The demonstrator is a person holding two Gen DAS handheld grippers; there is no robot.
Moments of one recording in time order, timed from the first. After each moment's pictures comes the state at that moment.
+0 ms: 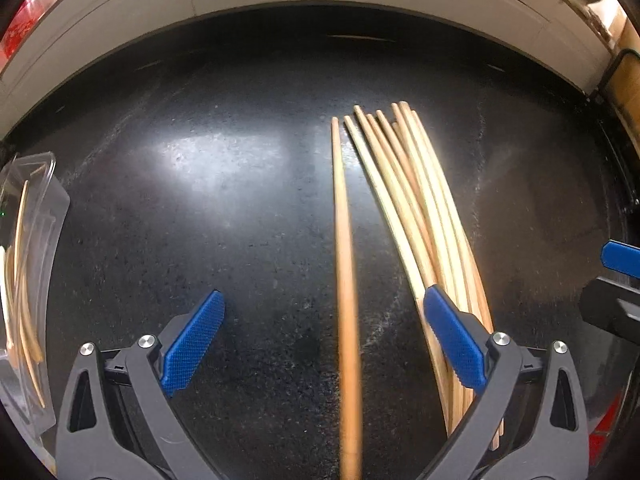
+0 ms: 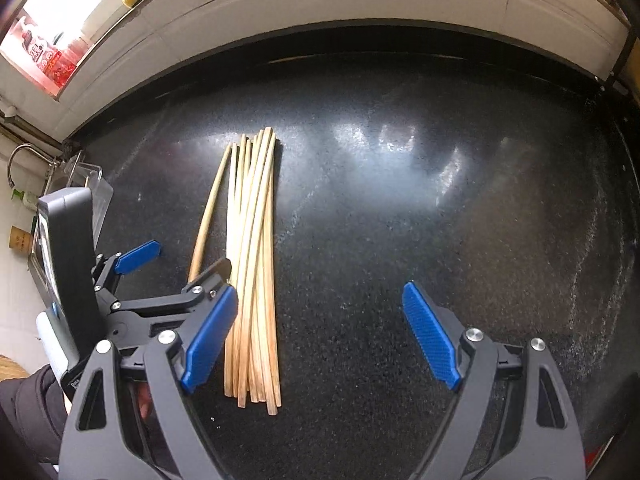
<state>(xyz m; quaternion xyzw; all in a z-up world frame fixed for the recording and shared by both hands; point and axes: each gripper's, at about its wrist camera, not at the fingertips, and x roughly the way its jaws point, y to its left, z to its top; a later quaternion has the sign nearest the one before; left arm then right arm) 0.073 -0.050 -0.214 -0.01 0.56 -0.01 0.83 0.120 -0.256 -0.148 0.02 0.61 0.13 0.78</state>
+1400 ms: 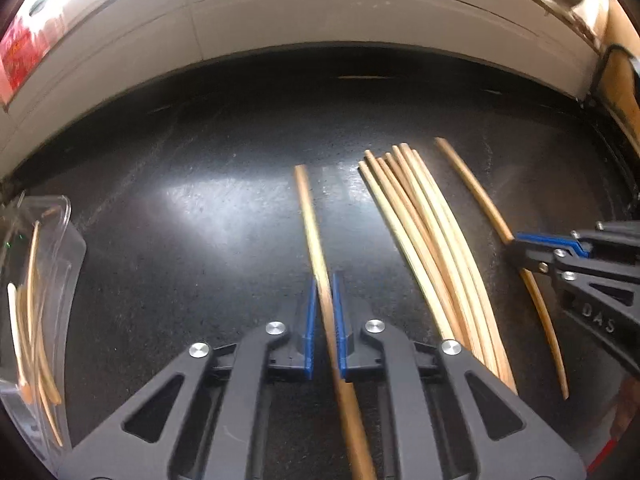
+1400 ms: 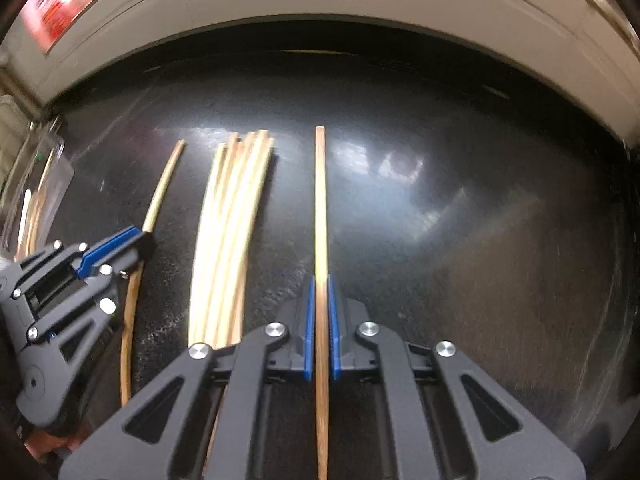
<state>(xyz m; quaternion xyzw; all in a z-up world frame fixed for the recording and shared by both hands) 0.076 -0.041 -0.209 0.02 0.50 -0.02 0.86 0.147 -0.218 -0.197 -0.04 0.59 0.12 0.80</state>
